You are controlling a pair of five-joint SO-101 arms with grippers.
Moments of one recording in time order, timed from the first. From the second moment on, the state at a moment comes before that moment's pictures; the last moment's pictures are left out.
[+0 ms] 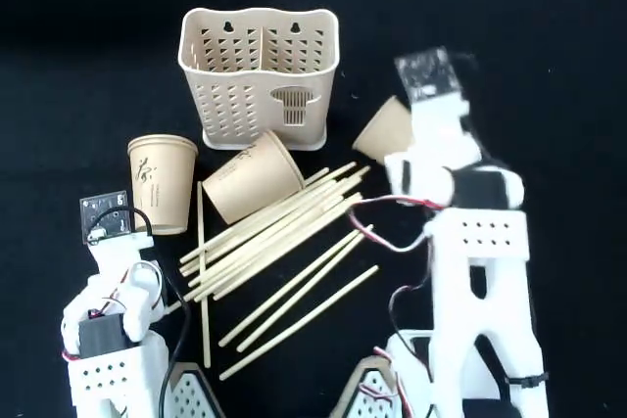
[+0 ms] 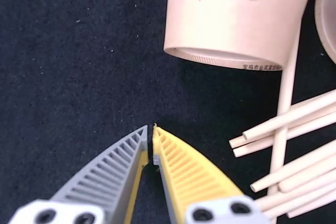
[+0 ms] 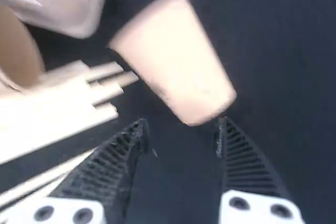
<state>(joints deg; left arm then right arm) -17.8 -100.7 96.6 70.8 -1.4 -1.2 -35.1 36.4 62.7 14.5</state>
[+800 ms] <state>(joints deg) -17.8 -100.7 96.6 70.8 -1.4 -1.4 34.0 -29.7 69.5 -6.6</state>
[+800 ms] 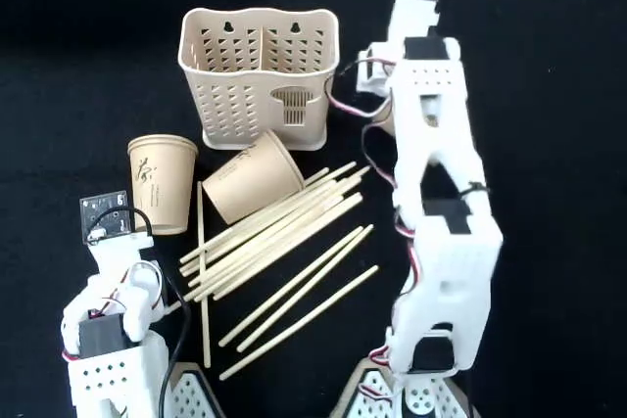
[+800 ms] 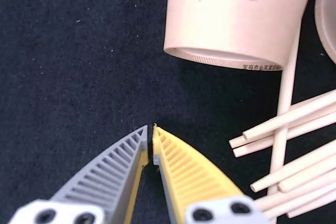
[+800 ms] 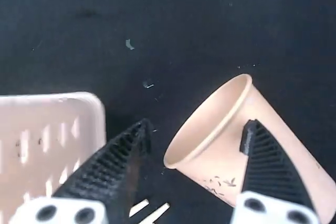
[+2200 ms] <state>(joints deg) -17.8 -100.7 96.6 70.8 -1.4 -2.5 45.7 -55.1 86.1 1.0</state>
